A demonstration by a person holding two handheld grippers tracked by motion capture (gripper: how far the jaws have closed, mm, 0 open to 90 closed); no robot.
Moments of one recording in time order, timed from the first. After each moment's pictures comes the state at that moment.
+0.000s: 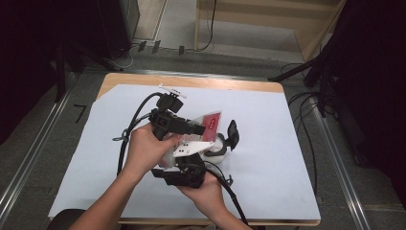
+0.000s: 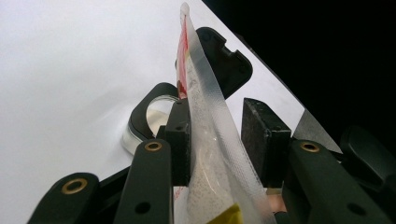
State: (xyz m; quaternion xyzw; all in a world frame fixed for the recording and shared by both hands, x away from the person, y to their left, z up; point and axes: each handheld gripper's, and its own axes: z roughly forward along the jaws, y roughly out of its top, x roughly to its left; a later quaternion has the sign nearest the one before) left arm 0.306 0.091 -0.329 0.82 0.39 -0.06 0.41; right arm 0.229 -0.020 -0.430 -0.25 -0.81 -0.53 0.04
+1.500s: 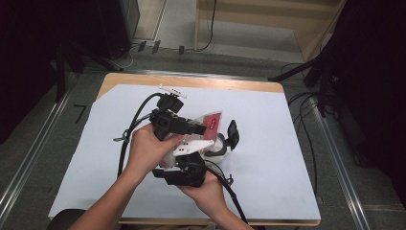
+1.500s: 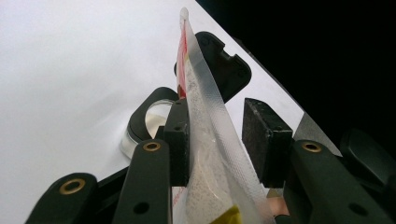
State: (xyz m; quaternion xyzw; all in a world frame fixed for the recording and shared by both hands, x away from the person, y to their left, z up) left arm 0.306 0.090 -0.331 0.82 0.40 -0.06 0.41; right arm 0.231 -0.021 -0.429 -0.25 -0.81 -0.52 0.05
